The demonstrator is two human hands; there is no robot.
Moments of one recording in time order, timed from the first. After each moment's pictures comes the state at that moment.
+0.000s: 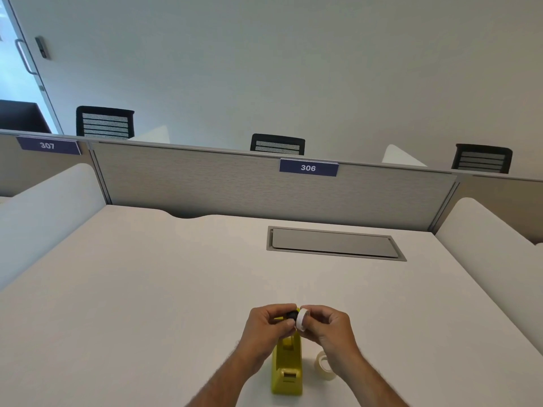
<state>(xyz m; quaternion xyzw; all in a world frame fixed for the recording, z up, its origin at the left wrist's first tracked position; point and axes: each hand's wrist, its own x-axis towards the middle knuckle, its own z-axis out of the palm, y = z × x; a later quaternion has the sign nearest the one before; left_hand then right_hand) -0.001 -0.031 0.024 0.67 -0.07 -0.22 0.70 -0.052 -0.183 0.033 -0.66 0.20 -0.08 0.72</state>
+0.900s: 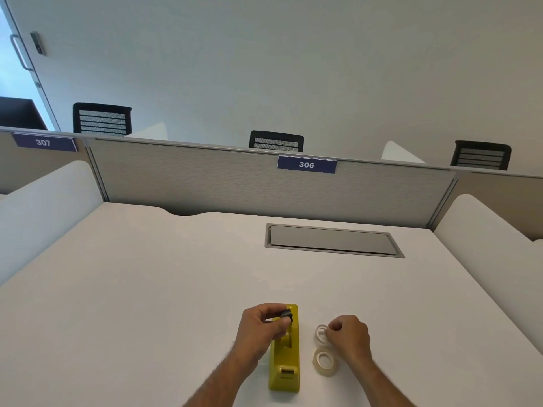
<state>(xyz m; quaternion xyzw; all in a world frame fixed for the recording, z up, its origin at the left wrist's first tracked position) -0.001 -0.029 0.015 0.69 -0.02 -0.20 0.70 -0.046 -0.236 -0.016 -0.89 0.34 -0.03 0.31</state>
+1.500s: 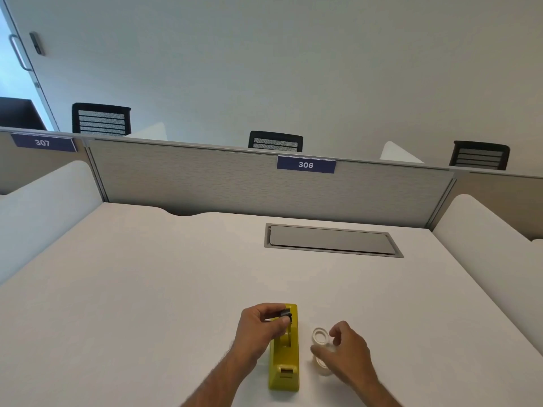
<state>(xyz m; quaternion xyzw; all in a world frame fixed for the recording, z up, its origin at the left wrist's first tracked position) -0.002 -0.027 0.015 0.69 -0.02 -0.20 0.70 -0.082 -0.221 -0.010 -0.90 0.28 -0.01 0.33</state>
